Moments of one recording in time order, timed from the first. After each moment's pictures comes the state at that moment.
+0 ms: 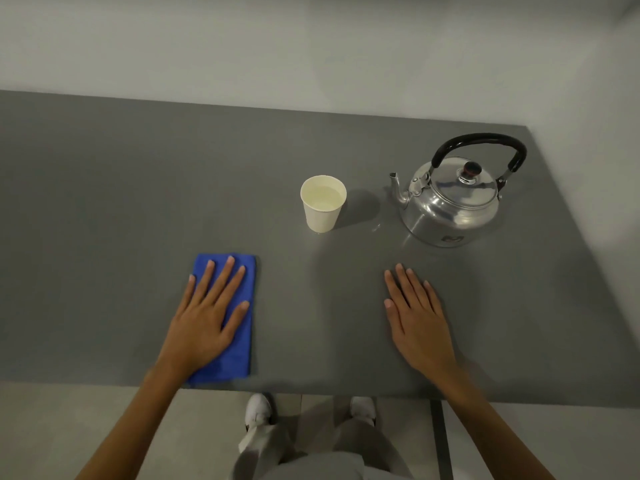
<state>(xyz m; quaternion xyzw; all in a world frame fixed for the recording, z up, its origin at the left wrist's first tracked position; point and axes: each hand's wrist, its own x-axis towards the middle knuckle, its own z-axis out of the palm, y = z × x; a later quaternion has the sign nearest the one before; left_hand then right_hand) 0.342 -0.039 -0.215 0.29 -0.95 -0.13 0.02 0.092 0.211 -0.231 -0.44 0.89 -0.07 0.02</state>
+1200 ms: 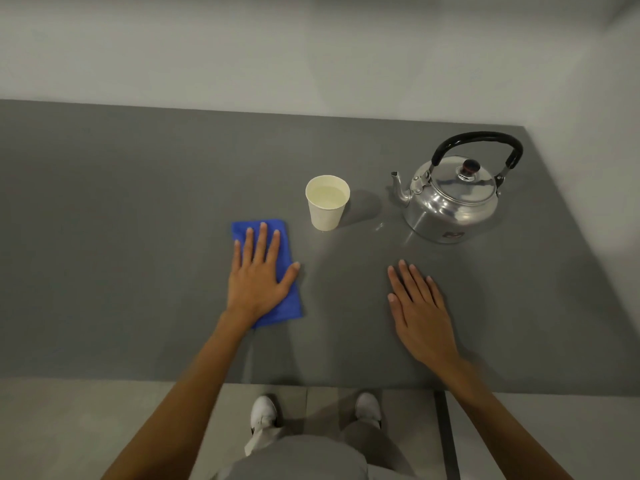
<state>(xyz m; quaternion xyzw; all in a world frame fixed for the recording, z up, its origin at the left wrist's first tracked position) 0.252 -0.035 -0.217 0.35 -0.93 -0.10 0.03 0.094 0.210 -0.228 -0.44 0.90 -0.06 0.01</state>
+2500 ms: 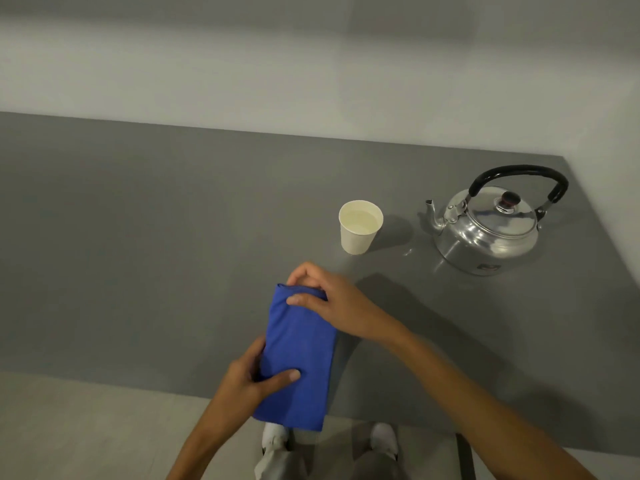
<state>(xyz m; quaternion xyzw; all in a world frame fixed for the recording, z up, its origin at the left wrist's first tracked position) 0.362 0.020 -0.190 0.38 -0.61 -0.68 0.10 0.158 0.057 -0.145 -0.55 0.60 -0.44 0.38</state>
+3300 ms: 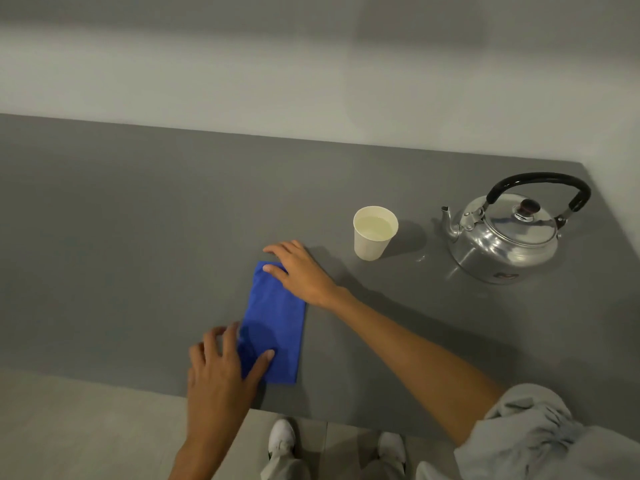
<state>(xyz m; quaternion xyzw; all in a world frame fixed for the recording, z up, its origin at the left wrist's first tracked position) 0.379 0.000 -0.176 0.53 -0.82 -0.20 0.08 0.174 -0.049 -0.187 -0.61 0.69 -0.31 0.23</state>
